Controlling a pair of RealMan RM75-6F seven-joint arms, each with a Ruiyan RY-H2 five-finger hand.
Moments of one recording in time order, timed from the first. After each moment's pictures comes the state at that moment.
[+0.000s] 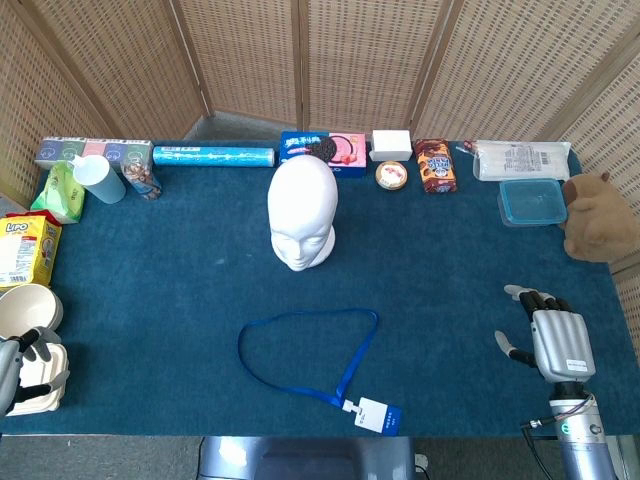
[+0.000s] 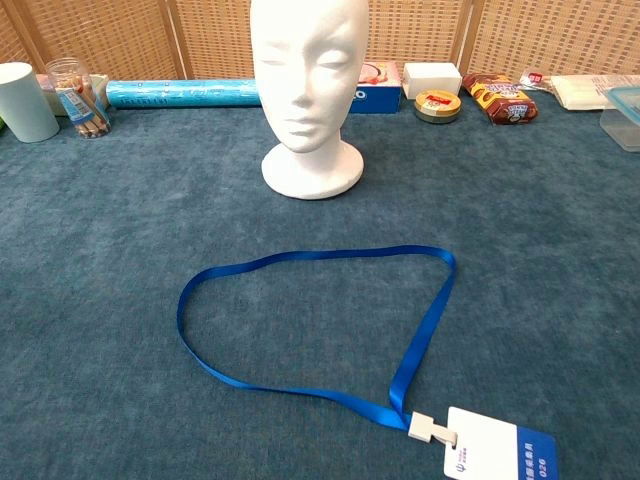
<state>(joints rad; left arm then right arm) -0.02 -0.98 0.00 -1.97 1.33 1.45 0.15 0.18 -1.16 0.11 -1.87 -1.34 1.44 -0.31</state>
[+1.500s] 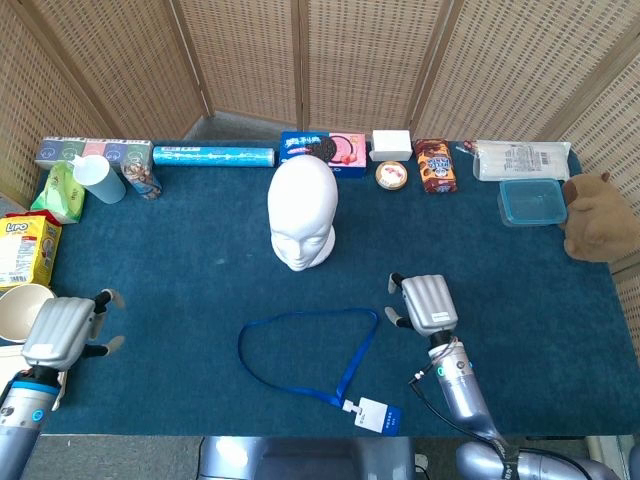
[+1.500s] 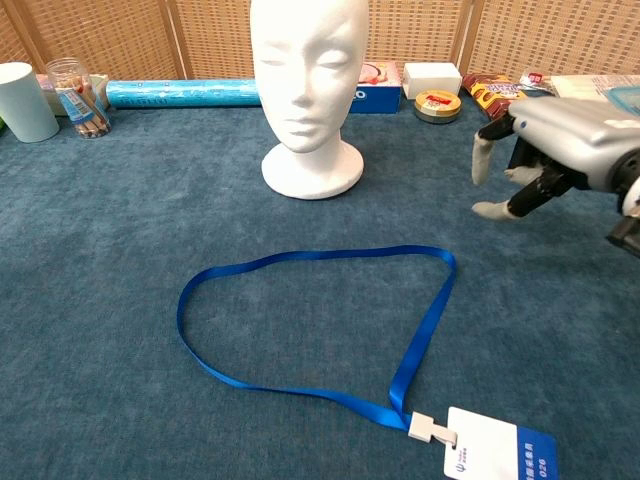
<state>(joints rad) -0.25 -1.04 -0.10 -2.01 1.31 1.28 0.39 0.51 -1.62 0.24 -1.64 -1.14 1.19 -0.61</state>
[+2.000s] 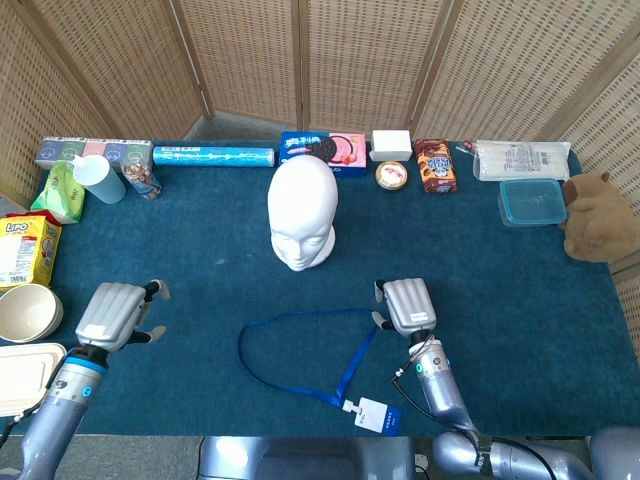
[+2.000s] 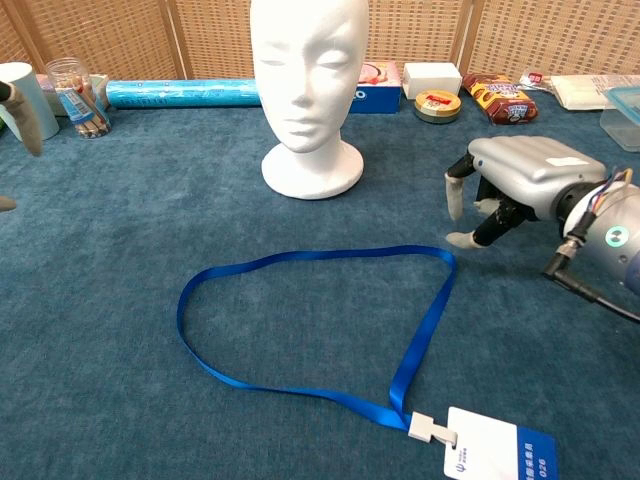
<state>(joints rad) -0.38 -1.16 -0.14 -2.00 1.20 1.18 0.50 0.57 -1.73 0.23 -1.52 -1.04 1.16 -0.68</state>
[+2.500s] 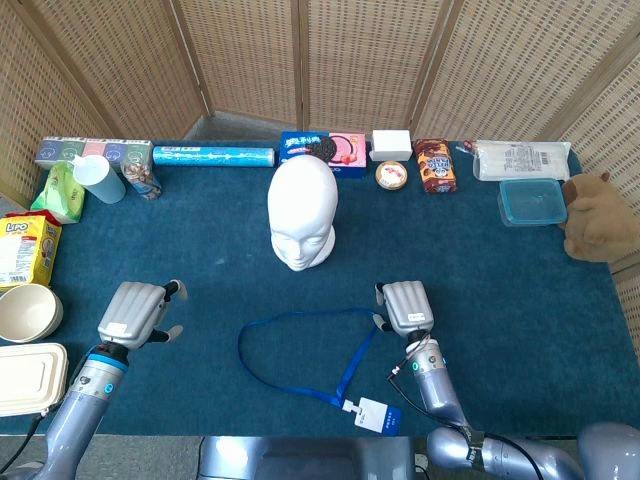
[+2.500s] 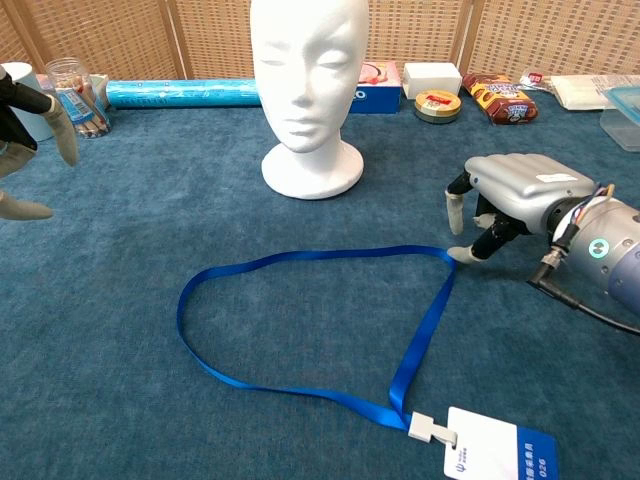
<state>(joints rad) -0.42 -1.23 -0.13 -2.01 1.14 1.20 0.58 0.59 -1.76 0.22 -1.47 -0.98 1.15 -0.70</state>
